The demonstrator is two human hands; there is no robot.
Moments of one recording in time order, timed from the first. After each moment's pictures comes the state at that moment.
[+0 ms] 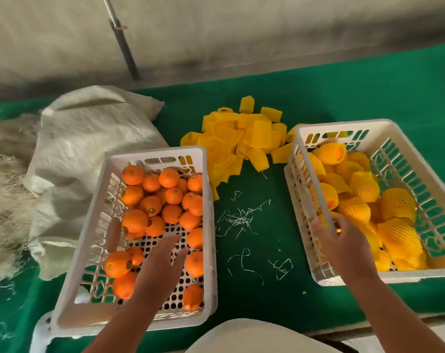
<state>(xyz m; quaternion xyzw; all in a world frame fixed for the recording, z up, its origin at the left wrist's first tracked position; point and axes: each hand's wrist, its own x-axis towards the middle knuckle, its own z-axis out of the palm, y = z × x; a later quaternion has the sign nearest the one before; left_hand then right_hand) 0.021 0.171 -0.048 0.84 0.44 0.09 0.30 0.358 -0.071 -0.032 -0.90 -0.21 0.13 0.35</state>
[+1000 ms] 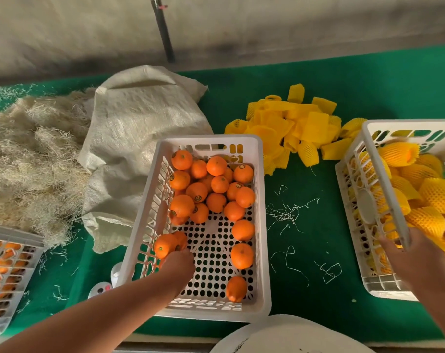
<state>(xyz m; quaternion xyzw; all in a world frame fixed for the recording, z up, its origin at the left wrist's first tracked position) -0.053 0.245 -0.127 0.87 0.13 -0.46 -0.16 0.358 -0.065 -0.044 -0.95 -0.22 0.07 0.20</state>
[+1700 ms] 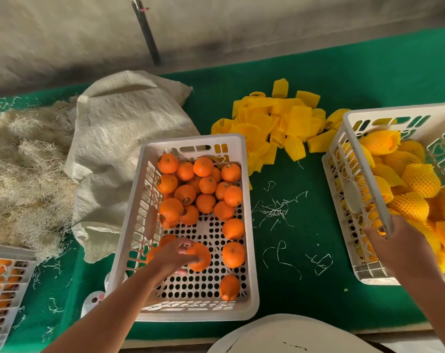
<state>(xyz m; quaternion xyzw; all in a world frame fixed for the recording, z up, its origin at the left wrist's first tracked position) -0.043 0.261 -0.095 0.67 0.50 -0.09 0.55 0.354 -0.064 -0.037 -0.95 -0.22 0.09 0.21</state>
